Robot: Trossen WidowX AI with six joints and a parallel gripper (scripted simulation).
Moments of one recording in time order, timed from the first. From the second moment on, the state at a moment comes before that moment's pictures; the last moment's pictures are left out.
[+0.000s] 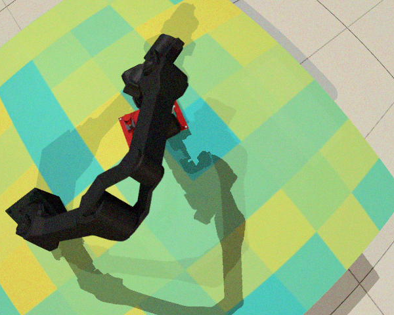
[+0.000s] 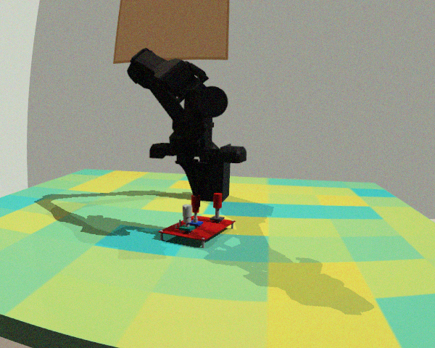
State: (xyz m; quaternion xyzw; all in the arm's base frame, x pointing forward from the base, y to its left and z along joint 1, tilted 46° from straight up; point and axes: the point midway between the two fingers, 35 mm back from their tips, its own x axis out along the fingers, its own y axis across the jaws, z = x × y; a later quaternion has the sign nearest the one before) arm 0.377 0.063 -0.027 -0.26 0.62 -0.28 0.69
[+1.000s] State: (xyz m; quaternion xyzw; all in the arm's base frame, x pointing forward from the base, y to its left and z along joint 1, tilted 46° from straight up) arm 0.376 0.061 -0.029 -0.26 0.62 -0.28 0.69
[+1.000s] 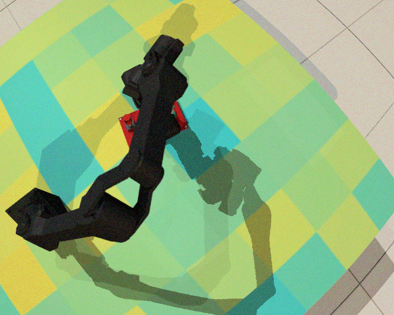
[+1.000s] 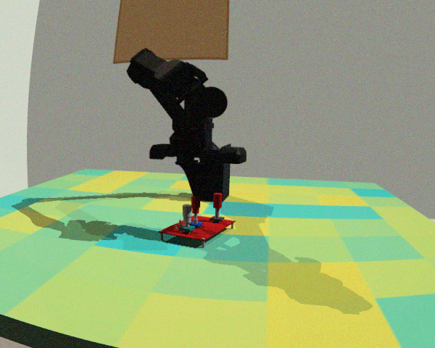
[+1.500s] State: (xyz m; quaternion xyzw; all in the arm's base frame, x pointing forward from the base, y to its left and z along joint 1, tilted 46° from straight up) arm 0.376 0.061 -0.030 -0.27 0.62 -0.28 0.69
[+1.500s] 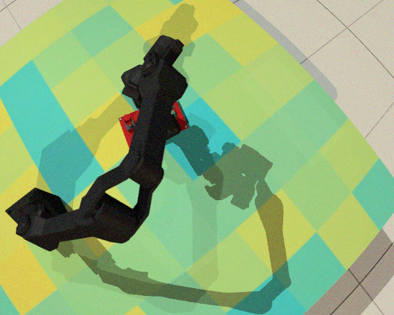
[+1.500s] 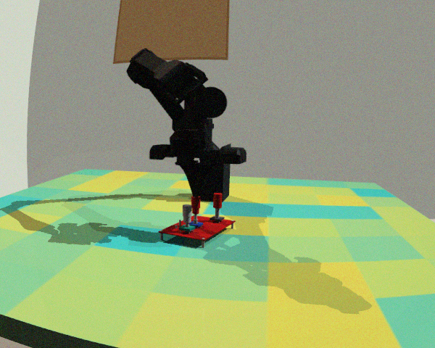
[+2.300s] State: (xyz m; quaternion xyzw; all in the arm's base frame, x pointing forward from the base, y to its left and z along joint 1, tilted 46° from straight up) arm 0.376 0.060 -0.032 -0.27 0.62 -0.27 0.69
